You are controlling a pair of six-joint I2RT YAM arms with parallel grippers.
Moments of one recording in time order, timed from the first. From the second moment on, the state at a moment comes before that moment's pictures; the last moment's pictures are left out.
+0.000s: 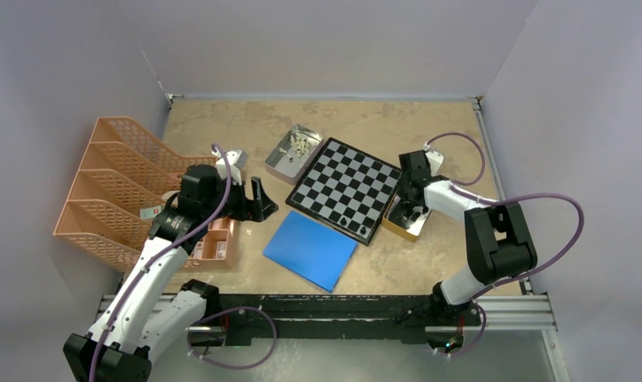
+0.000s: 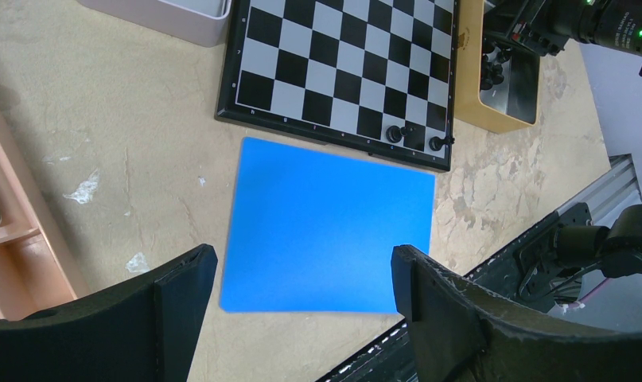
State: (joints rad) left arm -0.30 0.83 0.80 -0.56 0.36 -0.34; right arm 0.26 1.57 0.83 -0.24 0.36 0.67
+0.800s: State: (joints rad) left arm -0.30 0.83 0.80 -0.56 0.36 -0.34; right arm 0.29 1.37 0.89 -0.36 0.29 0.64
